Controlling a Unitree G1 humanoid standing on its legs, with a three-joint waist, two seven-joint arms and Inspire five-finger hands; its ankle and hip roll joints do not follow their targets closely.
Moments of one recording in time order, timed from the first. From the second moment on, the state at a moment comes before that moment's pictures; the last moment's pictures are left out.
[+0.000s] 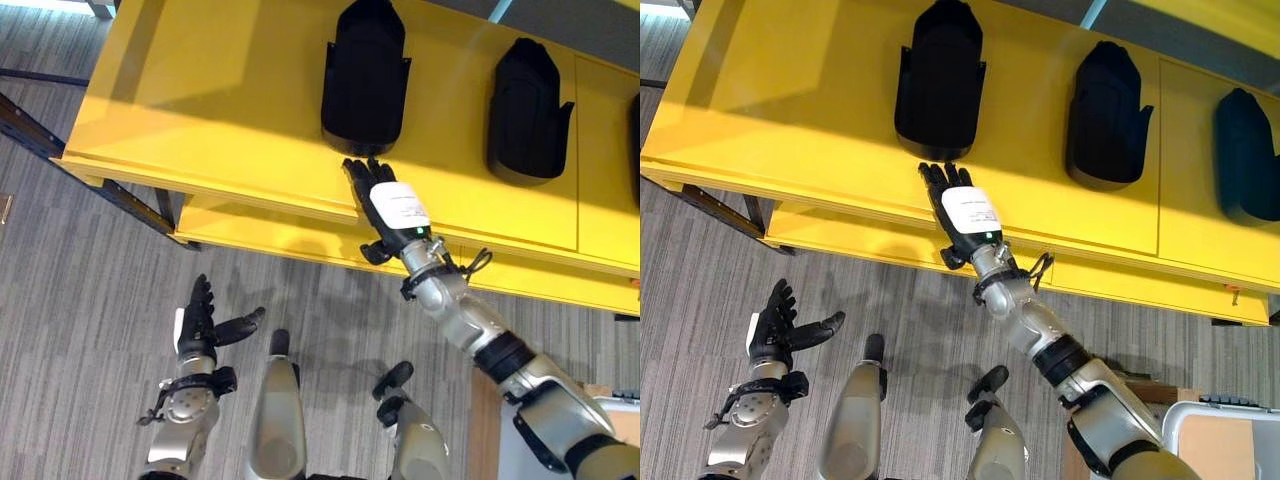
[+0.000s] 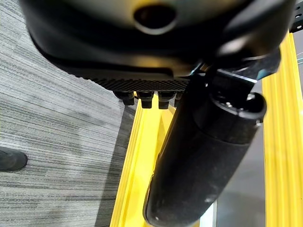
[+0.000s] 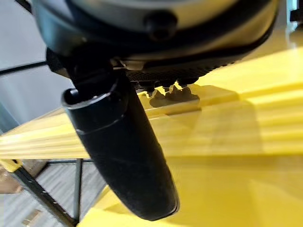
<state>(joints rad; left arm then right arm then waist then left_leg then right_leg) 0.07 0.41 -0.06 0.21 -0.39 -0.11 0.33 -0.67 -0.40 0.57 0.32 -0.64 0.04 -0.25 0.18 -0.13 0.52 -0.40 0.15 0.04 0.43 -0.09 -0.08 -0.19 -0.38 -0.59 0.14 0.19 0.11</state>
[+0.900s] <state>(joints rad) 0.18 0.33 -0.01 0.23 -0.39 -0.11 0.30 -0.13 -0.43 0.29 -0.16 -0.02 -0.16 -0.17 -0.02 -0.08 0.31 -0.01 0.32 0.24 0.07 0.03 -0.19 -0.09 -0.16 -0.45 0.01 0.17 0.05</state>
